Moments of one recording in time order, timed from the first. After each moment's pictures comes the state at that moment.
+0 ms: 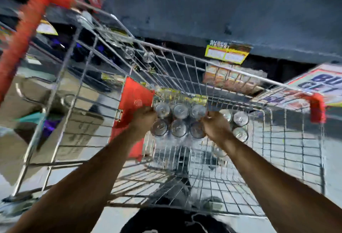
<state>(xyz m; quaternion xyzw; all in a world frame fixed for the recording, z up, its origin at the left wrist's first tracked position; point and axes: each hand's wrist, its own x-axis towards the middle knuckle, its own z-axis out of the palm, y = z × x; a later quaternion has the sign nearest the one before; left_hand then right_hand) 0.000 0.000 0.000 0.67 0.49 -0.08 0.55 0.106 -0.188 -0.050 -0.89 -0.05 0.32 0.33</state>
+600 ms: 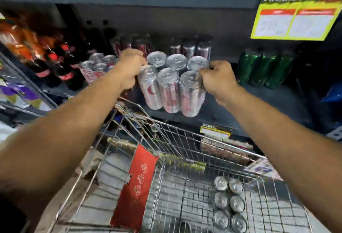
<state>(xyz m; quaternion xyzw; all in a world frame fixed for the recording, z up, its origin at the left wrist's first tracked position) 0.150 0.118 0.276 0.68 0.34 0.26 0.59 0.244 -0.072 0.244 -0.80 -0.17 0.09 0.57</state>
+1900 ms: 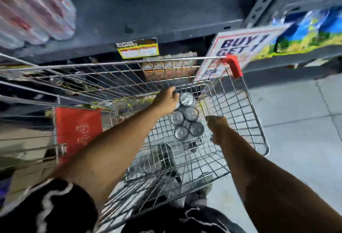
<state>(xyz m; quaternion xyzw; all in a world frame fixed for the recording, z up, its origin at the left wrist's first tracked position) 0.152 -0.151 -0.073 0.88 0.12 -0.27 0.37 0.104 -0.336 -0.075 -0.71 0.39 0.33 0.48</state>
